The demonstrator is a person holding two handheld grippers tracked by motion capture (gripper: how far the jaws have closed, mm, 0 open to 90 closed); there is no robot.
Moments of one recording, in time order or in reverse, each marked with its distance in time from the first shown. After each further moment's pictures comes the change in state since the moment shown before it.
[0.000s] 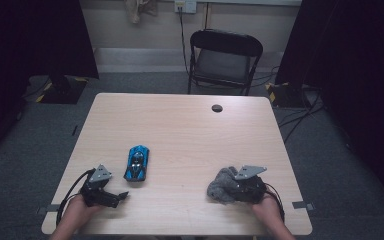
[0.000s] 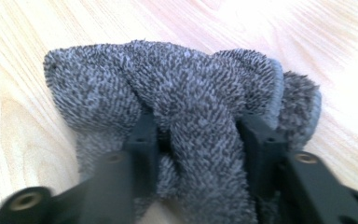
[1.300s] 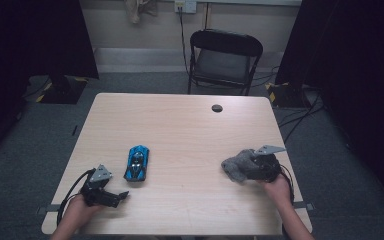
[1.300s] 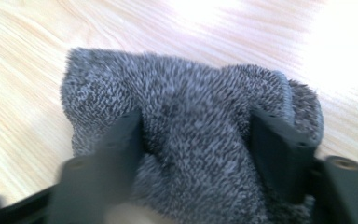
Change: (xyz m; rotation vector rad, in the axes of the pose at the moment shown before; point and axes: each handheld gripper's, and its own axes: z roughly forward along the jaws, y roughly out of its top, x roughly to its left) left arm -0.001 0.001 0.001 -0.001 0.009 -0.006; right arm -0.077 -0.001 -0.008 -0.050 -0.153 0.215
